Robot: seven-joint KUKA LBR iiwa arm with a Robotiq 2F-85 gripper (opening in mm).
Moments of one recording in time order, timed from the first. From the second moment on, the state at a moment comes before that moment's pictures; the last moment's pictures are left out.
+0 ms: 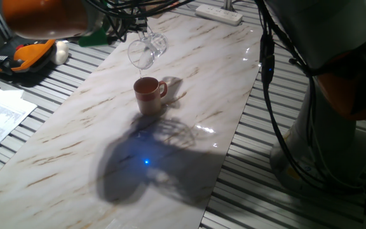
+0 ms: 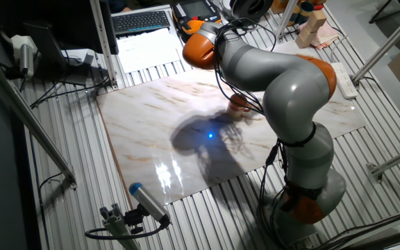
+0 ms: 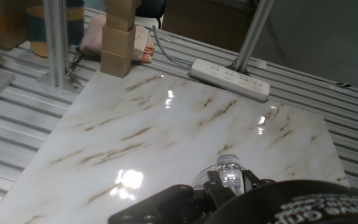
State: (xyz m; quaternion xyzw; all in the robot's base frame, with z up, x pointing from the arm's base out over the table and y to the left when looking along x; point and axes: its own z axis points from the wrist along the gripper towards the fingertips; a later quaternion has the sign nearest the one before) arm 0.574 -0.071 0.258 0.52 0.73 -0.36 0.26
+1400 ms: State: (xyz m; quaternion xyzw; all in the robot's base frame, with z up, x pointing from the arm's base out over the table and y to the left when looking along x) arm 0.571 -0.070 0.259 0.51 0.74 -0.34 0.28
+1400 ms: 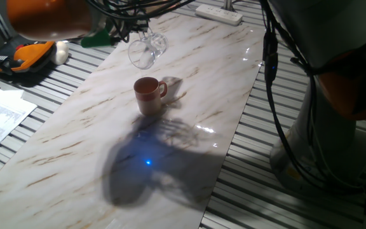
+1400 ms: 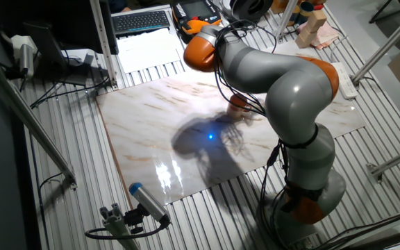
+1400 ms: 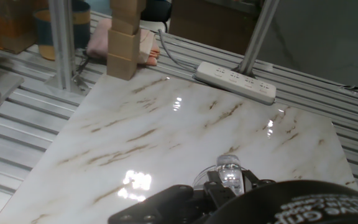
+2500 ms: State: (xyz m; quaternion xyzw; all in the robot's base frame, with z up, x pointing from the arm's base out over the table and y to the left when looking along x) arm 0.570 -0.065 0.257 0.52 0.74 -0.33 0.28
